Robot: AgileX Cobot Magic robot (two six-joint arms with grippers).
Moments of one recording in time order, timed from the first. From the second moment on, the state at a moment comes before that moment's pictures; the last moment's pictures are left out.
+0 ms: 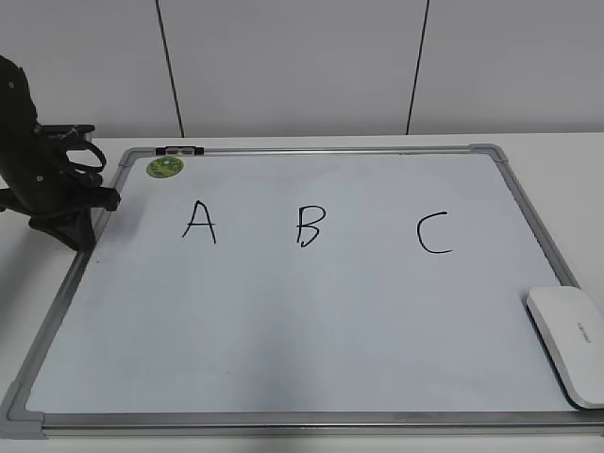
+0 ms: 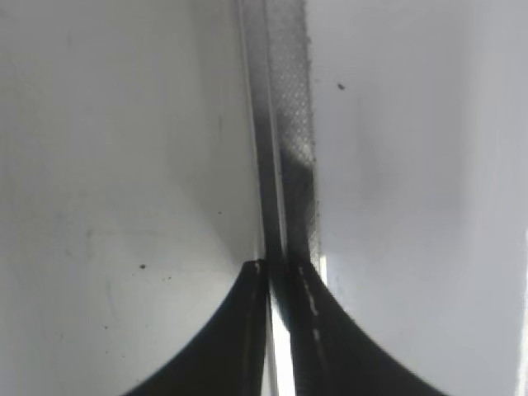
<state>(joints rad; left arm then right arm) -0.07 2.18 -1.52 -0.11 0.83 0.05 -0.01 -0.02 -0.50 -0.07 1.15 -0.03</state>
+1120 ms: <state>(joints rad) -0.07 2.18 -1.52 -0.11 0.83 0.04 -0.01 0.64 -0.60 0.04 0.85 -0.10</state>
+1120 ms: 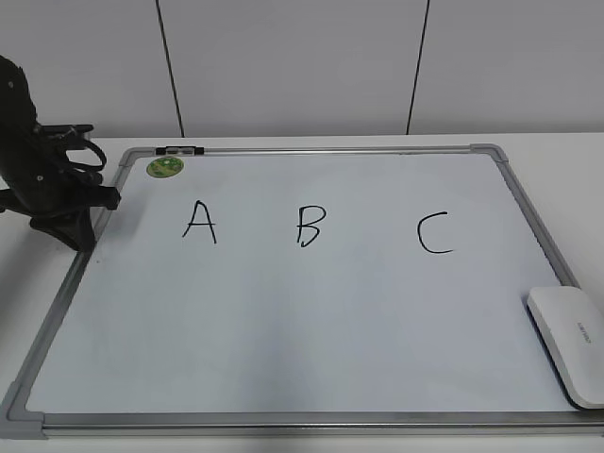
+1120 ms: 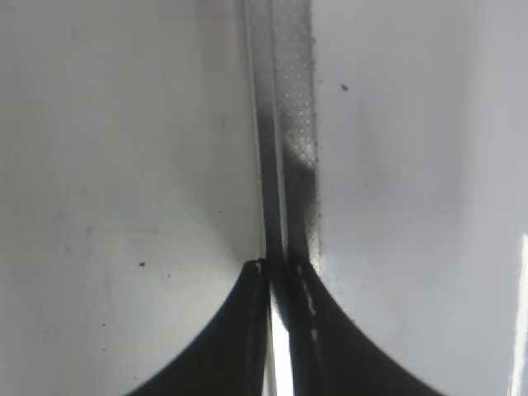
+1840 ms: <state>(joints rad) -0.07 2.18 -1.52 -0.12 0.84 0.04 -0.01 1.34 -0.71 0.16 0.72 -0.24</state>
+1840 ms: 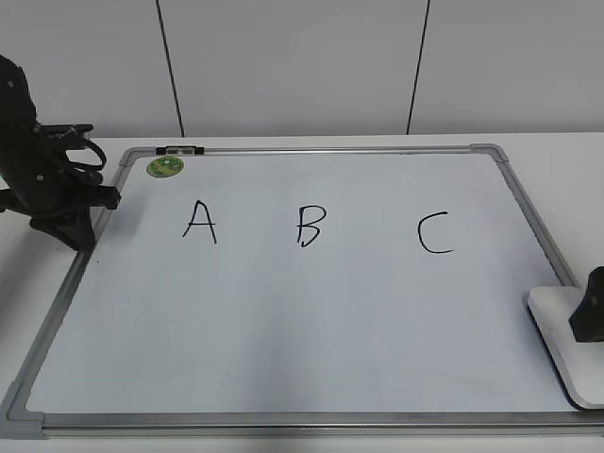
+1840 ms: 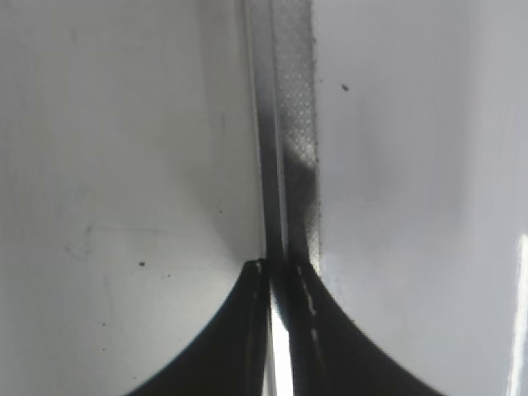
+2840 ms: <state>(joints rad) -0.07 2.18 -1.52 -0.12 0.84 0.04 -0.01 1.65 -0.76 0.17 0.59 -0.25</state>
